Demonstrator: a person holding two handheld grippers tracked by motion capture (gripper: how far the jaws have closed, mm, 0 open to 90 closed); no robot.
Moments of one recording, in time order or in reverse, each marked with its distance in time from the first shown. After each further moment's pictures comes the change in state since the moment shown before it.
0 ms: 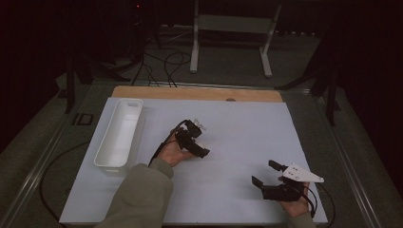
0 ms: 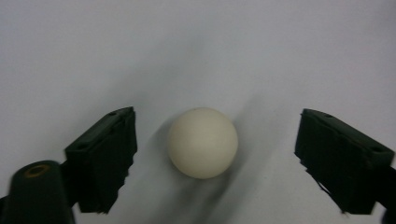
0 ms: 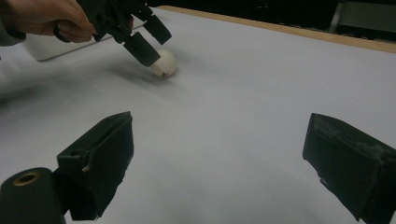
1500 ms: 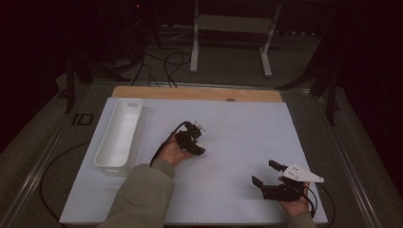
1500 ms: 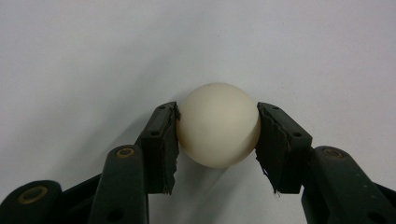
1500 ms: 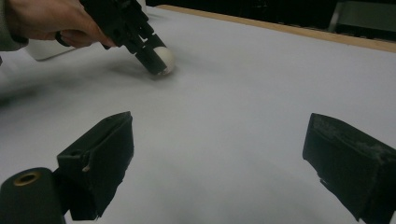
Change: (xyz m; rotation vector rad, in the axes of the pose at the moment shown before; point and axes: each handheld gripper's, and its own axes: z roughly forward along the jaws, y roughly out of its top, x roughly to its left) left arm 0.005 -0.003 0.011 0.077 0.003 -0.027; right arm -0.001 0.000 0.000 0.001 -0.002 0.000
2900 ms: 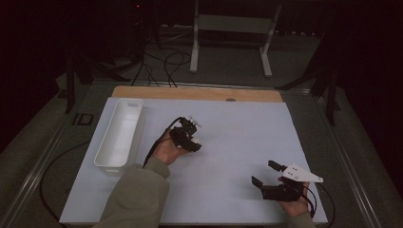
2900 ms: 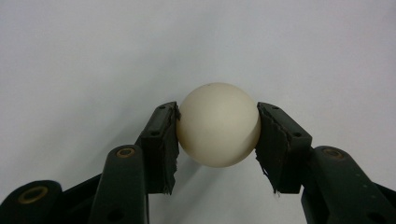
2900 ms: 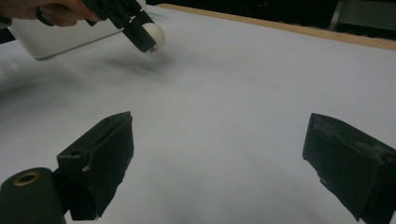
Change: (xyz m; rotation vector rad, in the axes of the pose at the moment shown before) left arm 0.002 0.000 -0.032 -0.025 0.033 -0.015; right arm 0.000 -0.001 0.001 0.002 0.001 0.001
